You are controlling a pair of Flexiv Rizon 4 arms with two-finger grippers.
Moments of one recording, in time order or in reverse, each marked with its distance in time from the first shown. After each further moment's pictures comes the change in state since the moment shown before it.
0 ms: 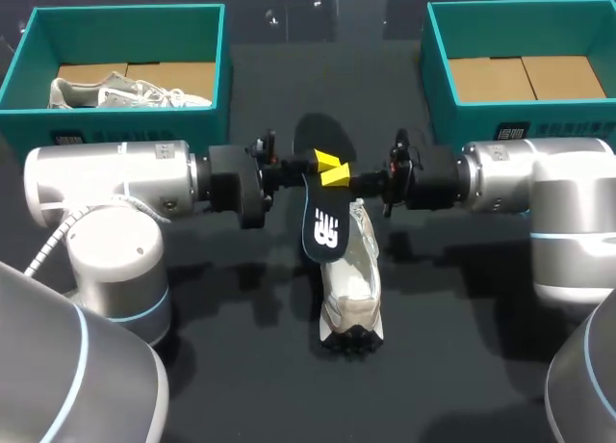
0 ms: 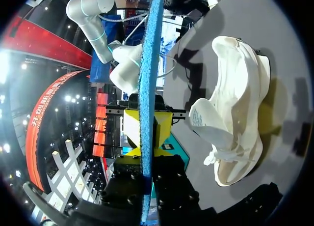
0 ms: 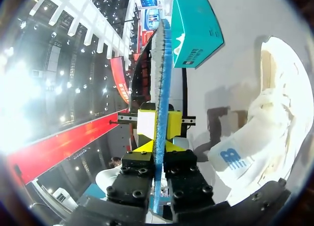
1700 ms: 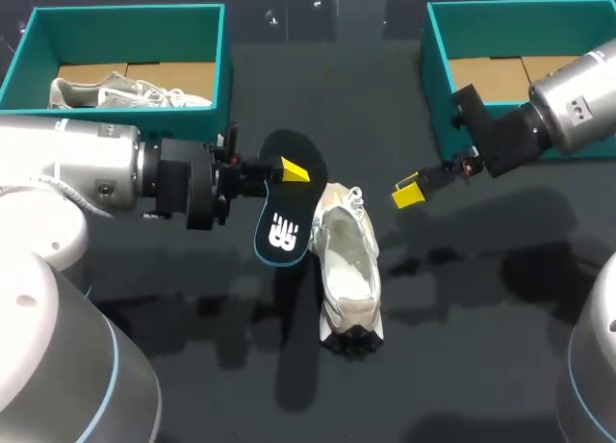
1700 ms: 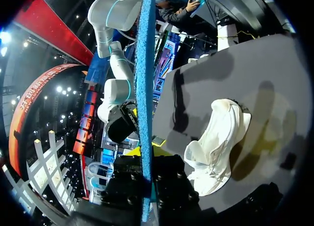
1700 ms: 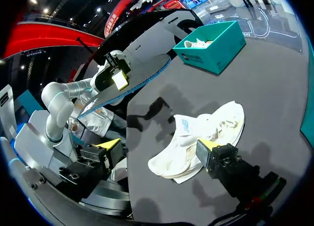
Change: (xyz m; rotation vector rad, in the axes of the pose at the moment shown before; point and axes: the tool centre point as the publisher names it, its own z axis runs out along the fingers) left arm -0.037 -0.061 -0.062 0.072 0.121 -0.183; right arm -0.004 -0.028 -0.101 0.336 -0.461 -0.753
